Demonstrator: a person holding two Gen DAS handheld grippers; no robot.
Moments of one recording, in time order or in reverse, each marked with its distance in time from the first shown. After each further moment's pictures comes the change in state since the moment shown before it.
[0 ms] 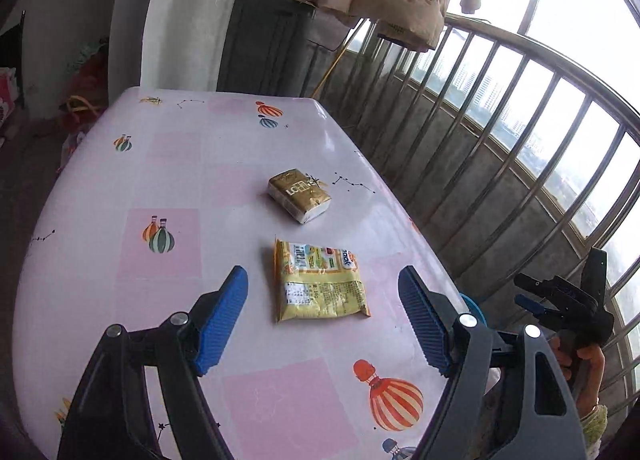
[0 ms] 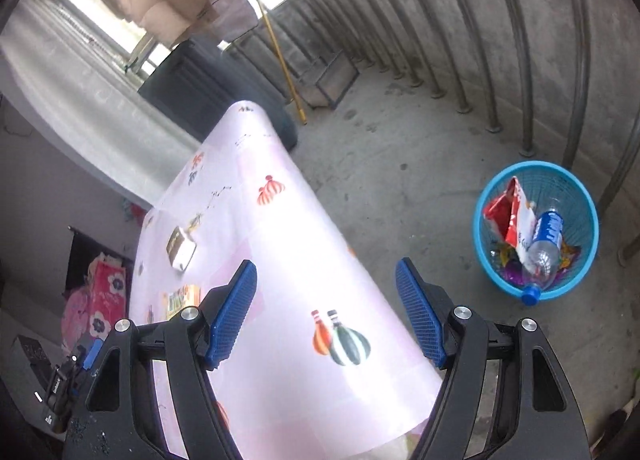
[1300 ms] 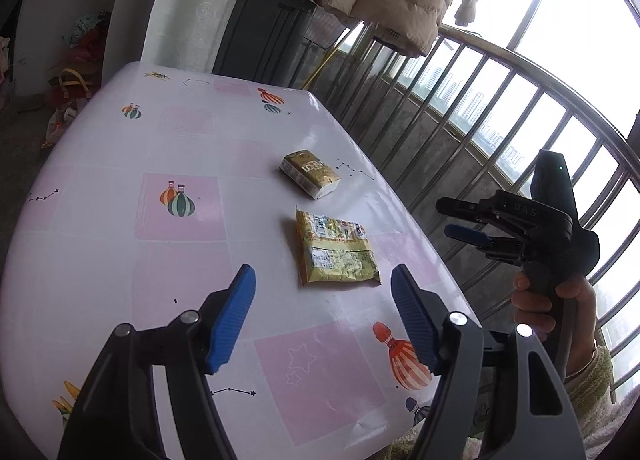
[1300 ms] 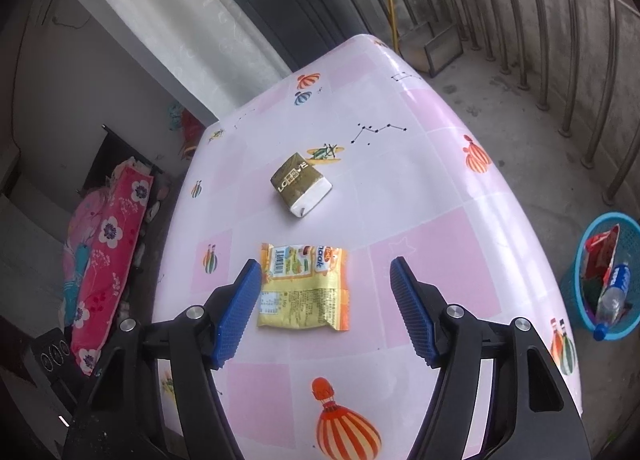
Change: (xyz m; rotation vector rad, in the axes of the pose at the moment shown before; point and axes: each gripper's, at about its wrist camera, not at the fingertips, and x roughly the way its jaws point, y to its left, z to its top) left arm -0.019 0.053 -0.031 -0.044 0.011 -0.143; right arm 0.065 0.178 -0.024 -0.241 0.170 0.110
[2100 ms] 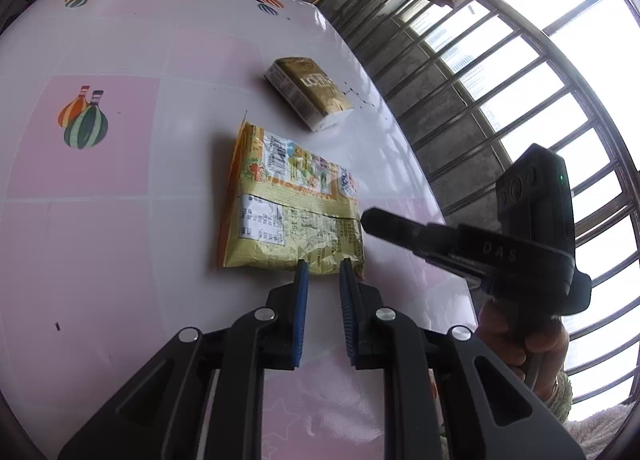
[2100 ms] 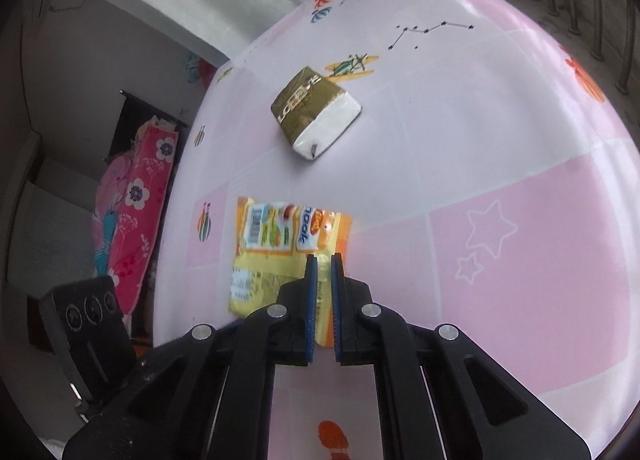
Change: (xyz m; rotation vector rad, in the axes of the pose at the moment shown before) left arm 0.111 0.027 0.012 -0.180 0.252 -0.102; right arm 0.092 -0.004 -0.021 0.012 0.244 0.153
